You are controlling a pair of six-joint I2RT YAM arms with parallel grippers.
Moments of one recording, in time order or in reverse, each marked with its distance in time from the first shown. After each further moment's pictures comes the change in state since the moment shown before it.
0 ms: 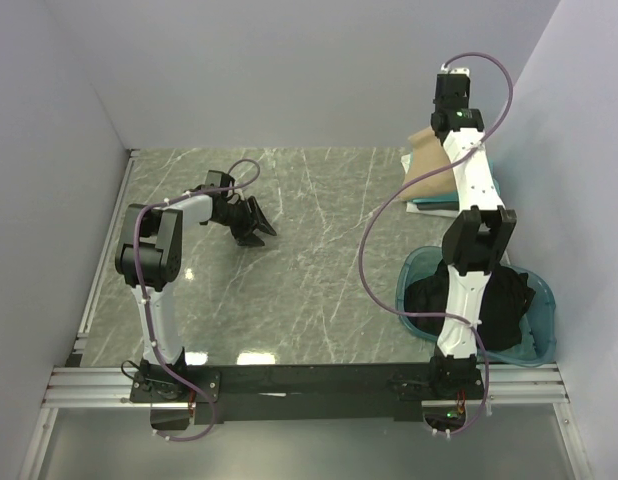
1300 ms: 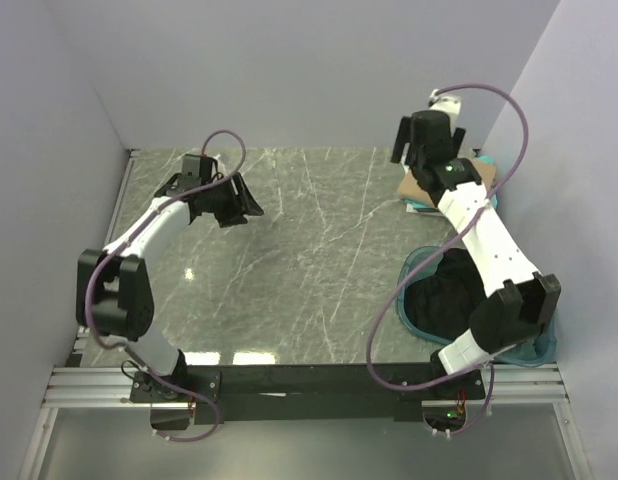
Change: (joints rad) left arm -0.011 -0.405 -0.082 -0.043 -0.197 0.057; right arm 0.237 -0.646 -0.759 0.245 0.038 0.341
